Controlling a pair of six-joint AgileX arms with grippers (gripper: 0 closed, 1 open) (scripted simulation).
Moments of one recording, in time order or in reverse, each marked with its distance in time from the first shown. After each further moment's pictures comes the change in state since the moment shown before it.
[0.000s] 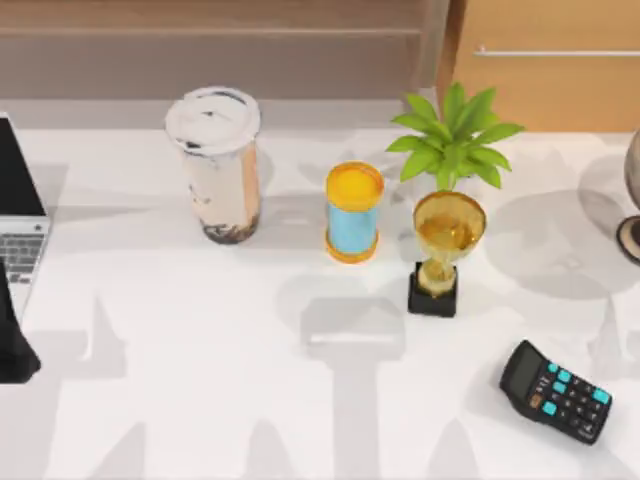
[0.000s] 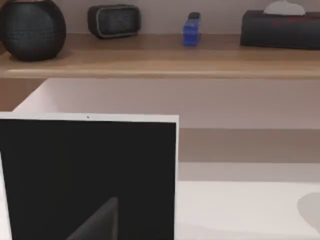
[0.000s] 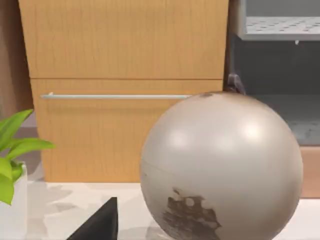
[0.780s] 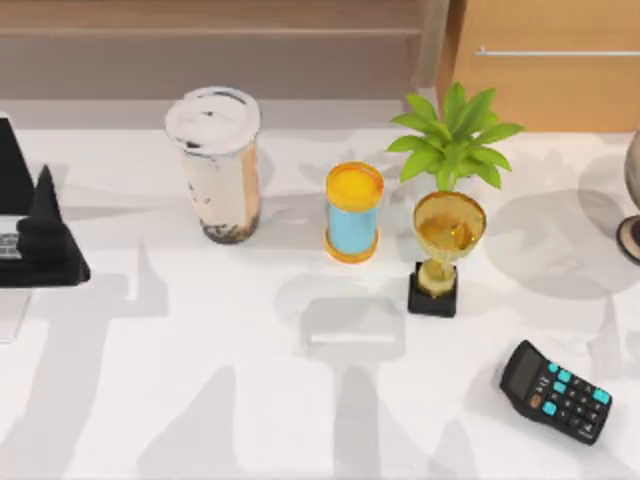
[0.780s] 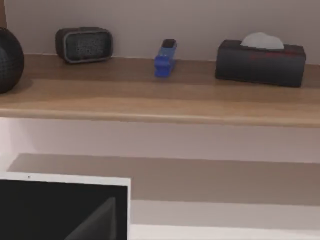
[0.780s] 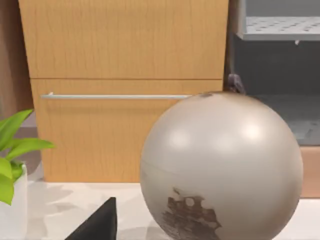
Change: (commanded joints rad) left arm -0.254 0.662 0.150 0.522 -0.236 -0.026; right arm 0.000 0.000 0.000 0.000 0.000 0.000
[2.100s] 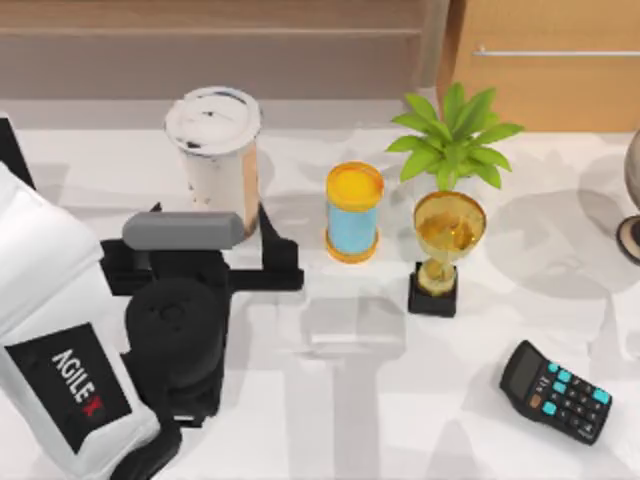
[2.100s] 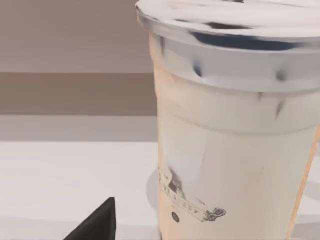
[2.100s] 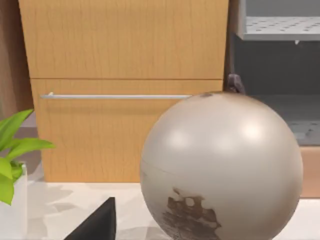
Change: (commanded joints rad) left arm -0.457 1.343 0.268 0.947 -0.426 -0.047; right arm 0.000 0.000 0.000 0.000 0.000 0.000
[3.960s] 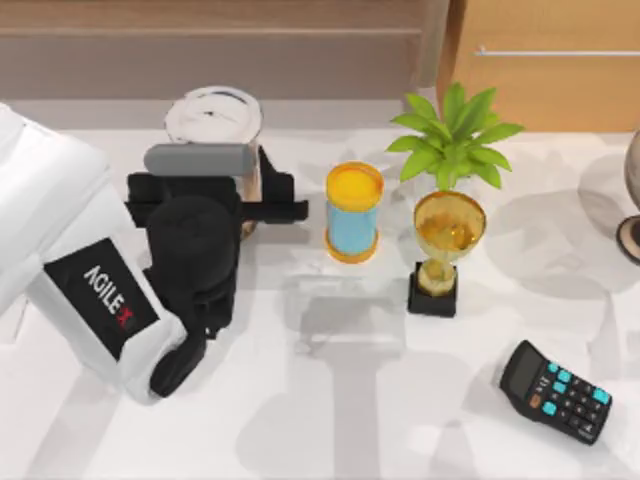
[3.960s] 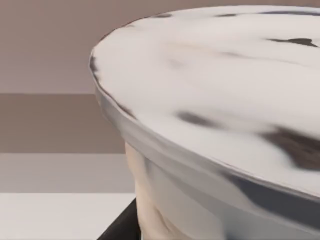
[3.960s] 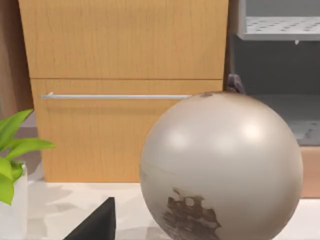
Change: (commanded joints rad) left arm 0.148 0.144 0.281 -0.124 0.152 0.019; right arm 0.000 0.000 0.000 0.000 0.000 0.000
